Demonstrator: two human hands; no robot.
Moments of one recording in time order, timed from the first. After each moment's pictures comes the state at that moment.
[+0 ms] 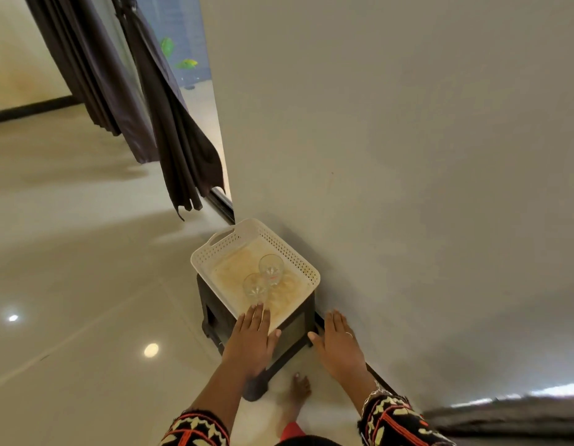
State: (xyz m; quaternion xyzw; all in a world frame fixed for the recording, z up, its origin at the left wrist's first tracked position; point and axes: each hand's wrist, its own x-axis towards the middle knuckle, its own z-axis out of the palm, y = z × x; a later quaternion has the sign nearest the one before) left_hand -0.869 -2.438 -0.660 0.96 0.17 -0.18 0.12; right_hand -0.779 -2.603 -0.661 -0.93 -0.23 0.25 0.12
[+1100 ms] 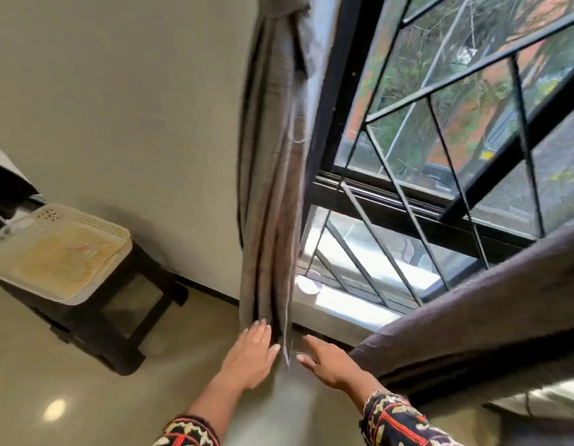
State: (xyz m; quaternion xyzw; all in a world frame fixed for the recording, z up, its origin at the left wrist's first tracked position) left_hand -0.936 -2.883 -0.629 0.96 -0.08 -0.23 0.16; right_hand -0.923 -3.070 -0.618 -0.93 -0.13 0.31 0.18
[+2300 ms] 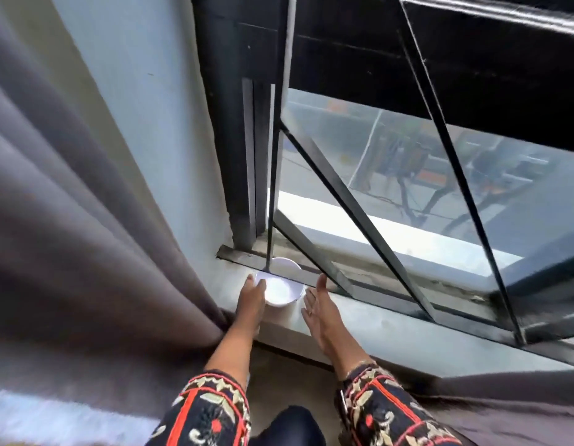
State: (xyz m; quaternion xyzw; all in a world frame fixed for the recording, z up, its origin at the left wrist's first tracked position) left_hand -0.656 -3.024 -0.965 0.73 0.28 -0.14 0.61; right_hand -0.683 -3.149 -0.940 -0.54 0.27 0.20 0.77
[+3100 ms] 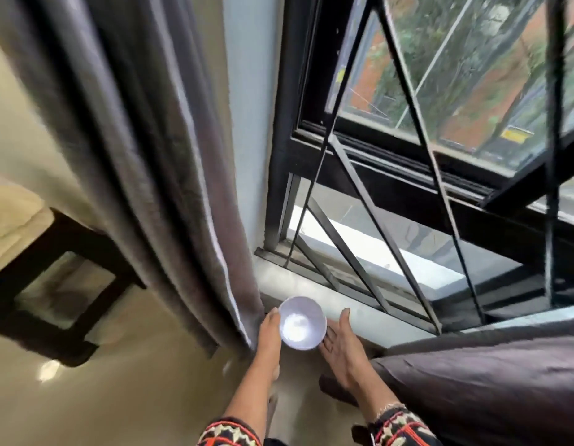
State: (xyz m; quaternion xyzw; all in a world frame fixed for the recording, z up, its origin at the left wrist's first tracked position) left_hand -0.812 -3.027 -0.775 0.54 0.38 -0.15 0.74; right_hand -0.814 -3.160 -0.750 -0.56 0.28 0.27 0.73
